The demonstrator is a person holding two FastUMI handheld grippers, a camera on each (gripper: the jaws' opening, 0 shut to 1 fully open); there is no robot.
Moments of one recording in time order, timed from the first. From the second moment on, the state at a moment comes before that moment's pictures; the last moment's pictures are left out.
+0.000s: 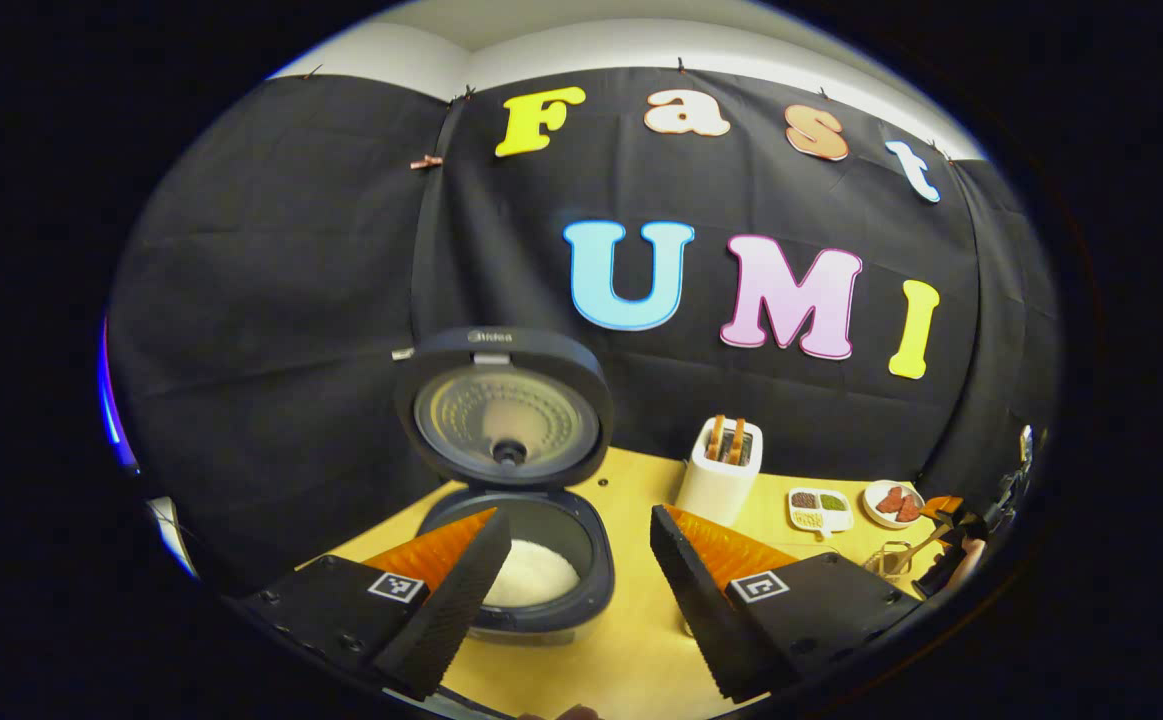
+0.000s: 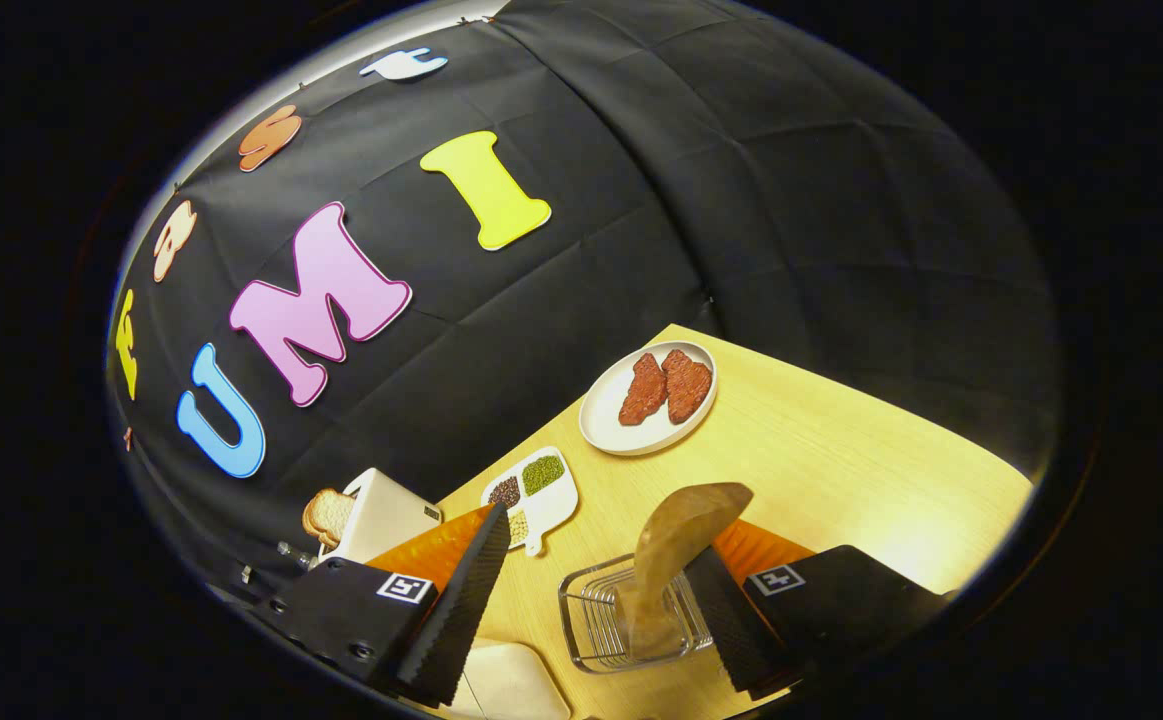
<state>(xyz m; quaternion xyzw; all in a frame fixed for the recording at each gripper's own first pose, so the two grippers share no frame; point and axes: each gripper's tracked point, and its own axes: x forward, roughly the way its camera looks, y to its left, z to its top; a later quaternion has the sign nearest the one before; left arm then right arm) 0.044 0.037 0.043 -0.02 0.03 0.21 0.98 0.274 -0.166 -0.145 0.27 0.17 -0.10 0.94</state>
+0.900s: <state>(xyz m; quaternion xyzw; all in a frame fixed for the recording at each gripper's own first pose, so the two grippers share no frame) 0.120 0.145 0.163 0.09 -0.16 0.18 0.97 0.109 -0.099 -0.053 0.07 0.10 -0.07 0.99</state>
